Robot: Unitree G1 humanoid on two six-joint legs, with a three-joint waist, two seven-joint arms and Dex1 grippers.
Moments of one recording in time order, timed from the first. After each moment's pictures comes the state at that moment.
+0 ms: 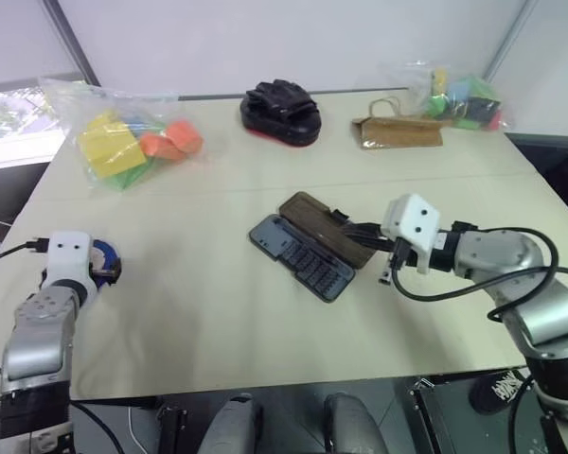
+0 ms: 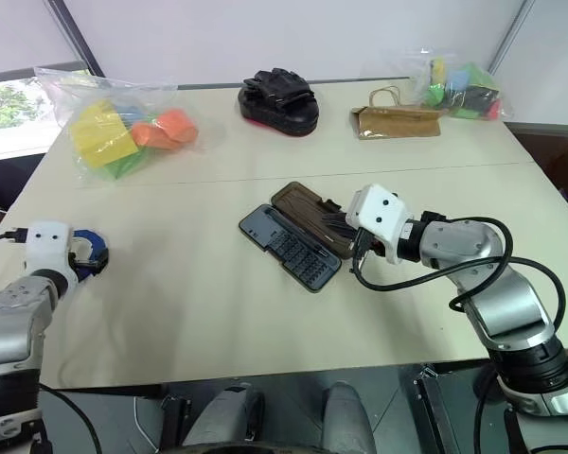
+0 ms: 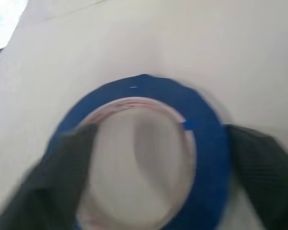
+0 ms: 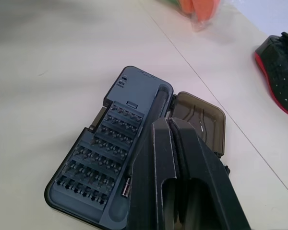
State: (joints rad) left arm -0.14 0.55 0.39 -0.06 -0.08 0.69 -0.25; right arm -0.36 -0.80 0.05 -0.44 0.30 0.47 0.82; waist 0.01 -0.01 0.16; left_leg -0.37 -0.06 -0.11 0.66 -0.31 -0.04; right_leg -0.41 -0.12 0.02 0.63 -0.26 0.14
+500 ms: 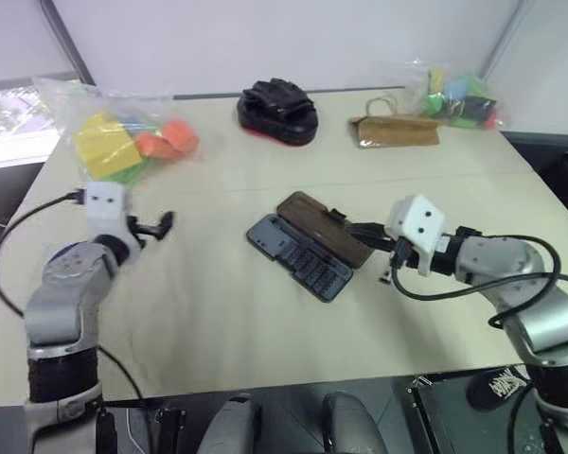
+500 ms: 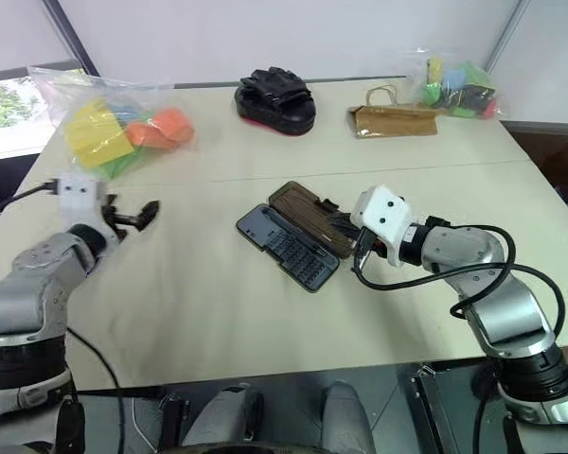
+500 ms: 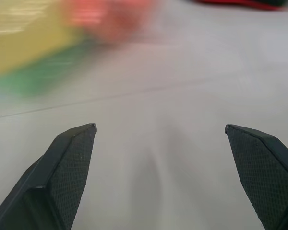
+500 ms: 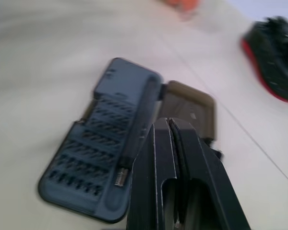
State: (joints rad) left arm -0.33 0.47 0.27 -0.26 -0.32 0.84 -0.40; right arm -0.32 -0.75 0.03 -0.46 0.29 0.52 0.72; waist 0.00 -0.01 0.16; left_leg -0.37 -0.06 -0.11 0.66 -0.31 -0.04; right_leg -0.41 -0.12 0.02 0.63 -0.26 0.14
